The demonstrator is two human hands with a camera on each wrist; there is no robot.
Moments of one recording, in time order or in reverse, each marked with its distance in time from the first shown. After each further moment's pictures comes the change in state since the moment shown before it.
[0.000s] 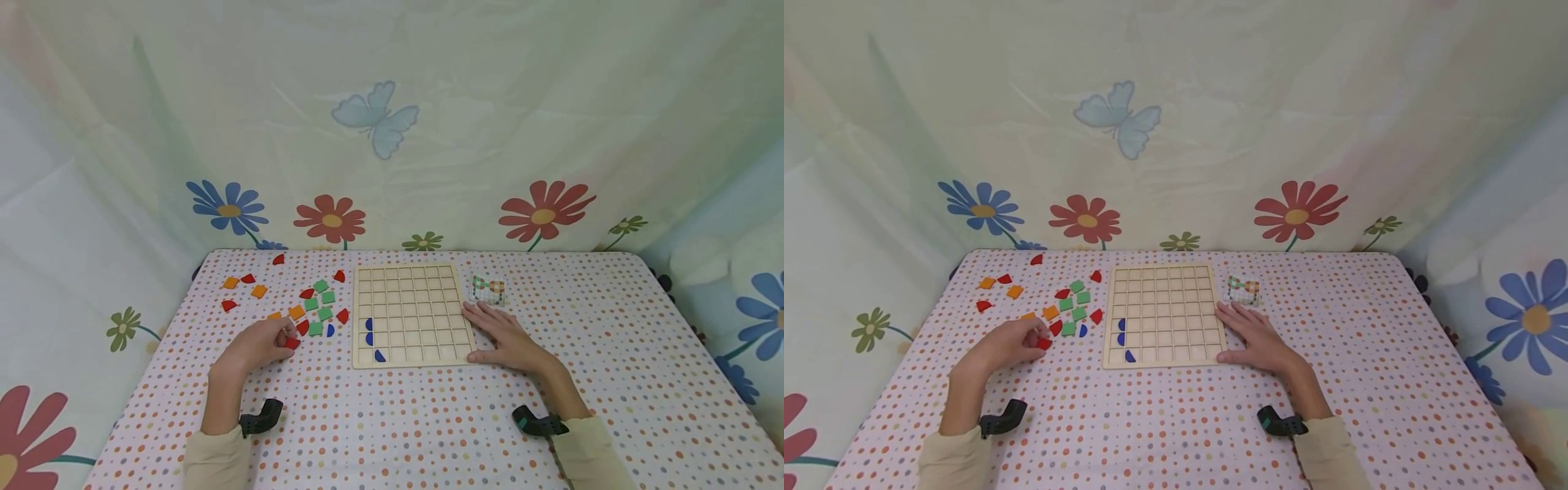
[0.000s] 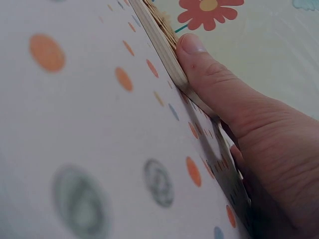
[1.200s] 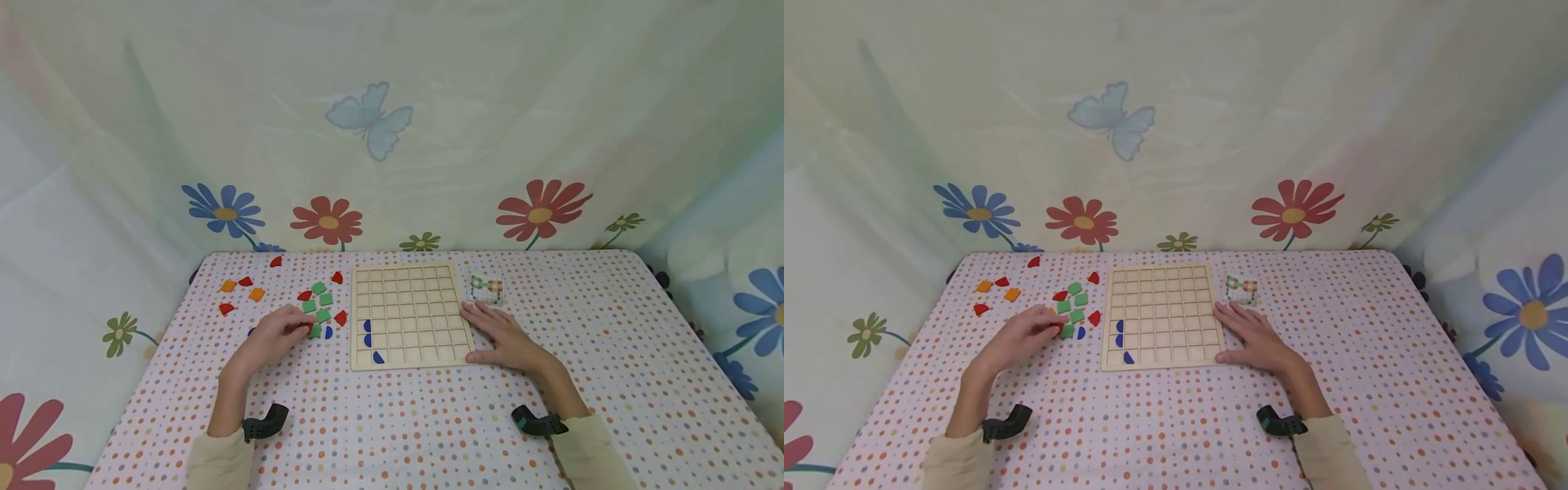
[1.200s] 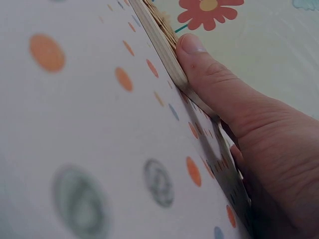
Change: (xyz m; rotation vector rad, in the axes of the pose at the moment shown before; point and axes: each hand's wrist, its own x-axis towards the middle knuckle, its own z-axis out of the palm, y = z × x) left_hand 0.011 0.010 0.009 -0.220 0.176 0.276; right_hand 0.000 0.000 0.000 0.004 -0.005 0.009
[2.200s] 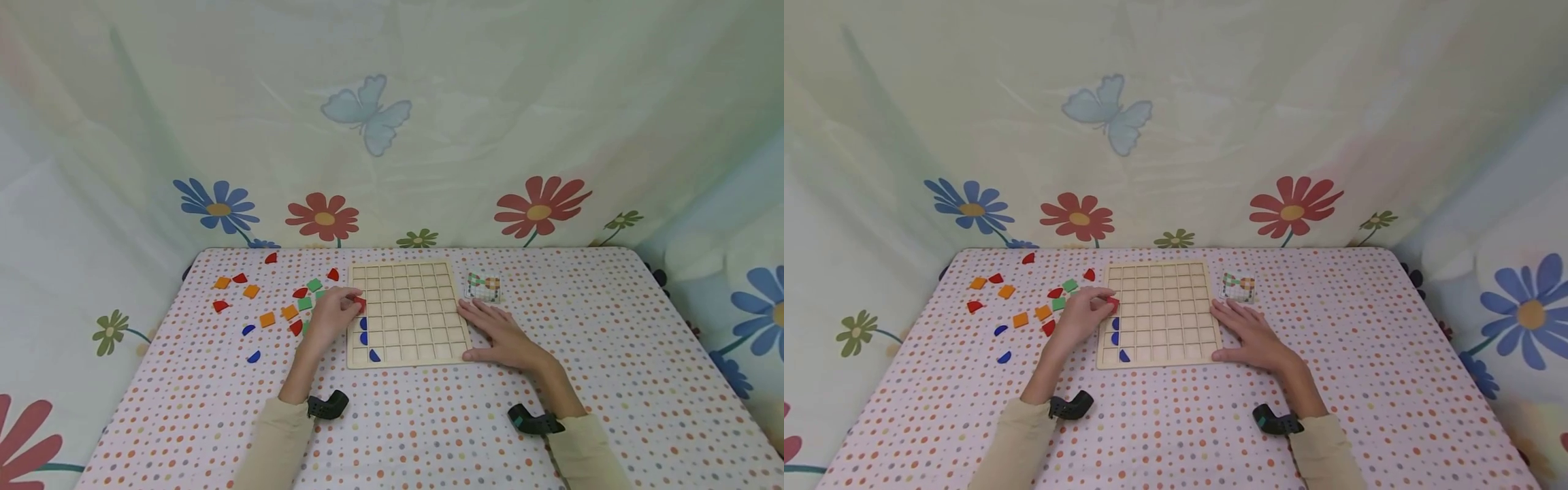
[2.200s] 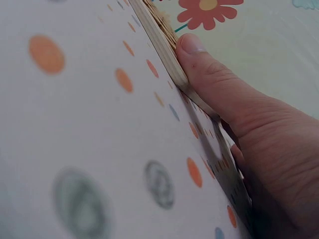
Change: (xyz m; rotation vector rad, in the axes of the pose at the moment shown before) left_hand 0.074 0.047 0.077 -0.173 0.175 -0.227; right_hand 0.001 0.000 0.000 0.008 -0.003 0.008
